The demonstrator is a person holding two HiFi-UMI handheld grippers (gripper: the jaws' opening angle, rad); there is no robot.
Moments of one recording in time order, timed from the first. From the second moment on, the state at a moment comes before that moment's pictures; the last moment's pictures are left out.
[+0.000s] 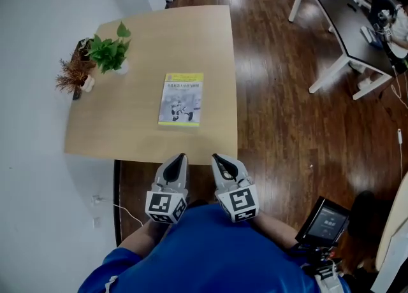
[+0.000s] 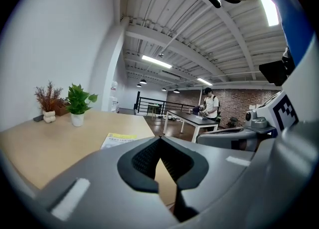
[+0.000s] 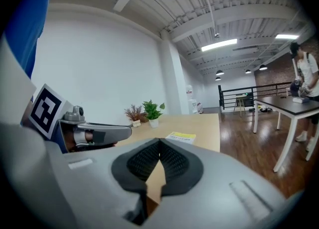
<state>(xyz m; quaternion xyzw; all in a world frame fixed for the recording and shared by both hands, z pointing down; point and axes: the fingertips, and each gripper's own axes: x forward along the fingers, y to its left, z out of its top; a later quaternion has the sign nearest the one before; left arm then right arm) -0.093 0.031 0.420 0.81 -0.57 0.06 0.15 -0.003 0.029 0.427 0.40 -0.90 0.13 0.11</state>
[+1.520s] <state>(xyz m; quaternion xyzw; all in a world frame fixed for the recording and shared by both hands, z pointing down) -0.083 -0.103 0.552 0.78 -0.55 0.24 0.19 0.001 -0.078 0.544 0.40 -0.86 0.24 0.19</state>
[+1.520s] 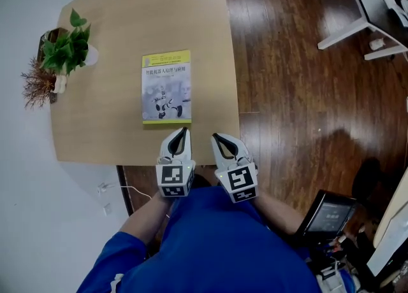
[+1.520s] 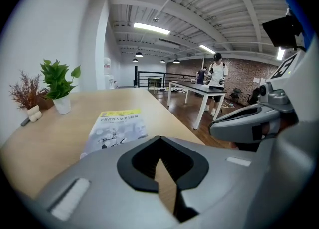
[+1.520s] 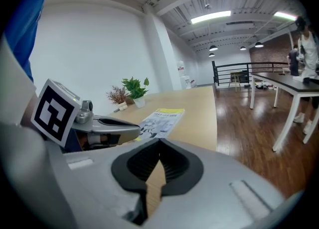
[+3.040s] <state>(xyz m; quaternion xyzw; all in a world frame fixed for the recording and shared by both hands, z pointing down) -0.083 -0.173 0.641 0.68 -0.54 0.46 0.18 0.042 -0.106 0.576 0.42 -0.84 0.30 0.18</state>
